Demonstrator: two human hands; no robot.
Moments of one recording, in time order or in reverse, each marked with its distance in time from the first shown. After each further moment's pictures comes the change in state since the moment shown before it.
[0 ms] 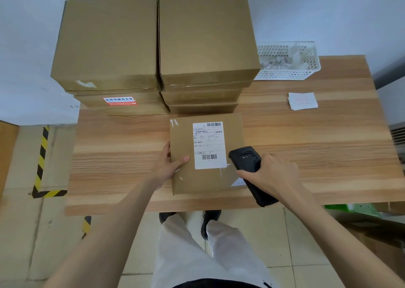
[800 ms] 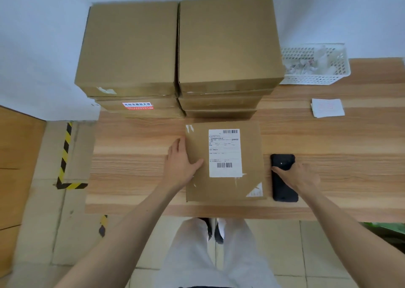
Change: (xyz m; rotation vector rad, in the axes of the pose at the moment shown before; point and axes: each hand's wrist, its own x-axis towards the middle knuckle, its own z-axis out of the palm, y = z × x) left_hand 0.000 0.030 0.002 0.889 0.244 0.146; right_hand 0.108 0.067 0.092 0.105 -0.074 0.288
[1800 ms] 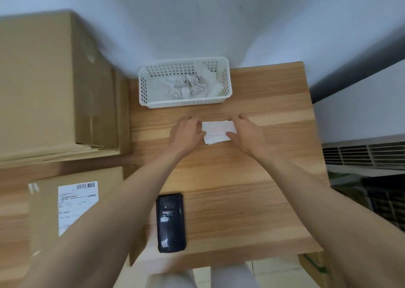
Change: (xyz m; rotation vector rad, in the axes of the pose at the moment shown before) left_hand 0.186 0.388 0.178 0.127 -0.111 0.240; right_hand 0.266 0.116 -0.155 0.132 0.021 -0.506
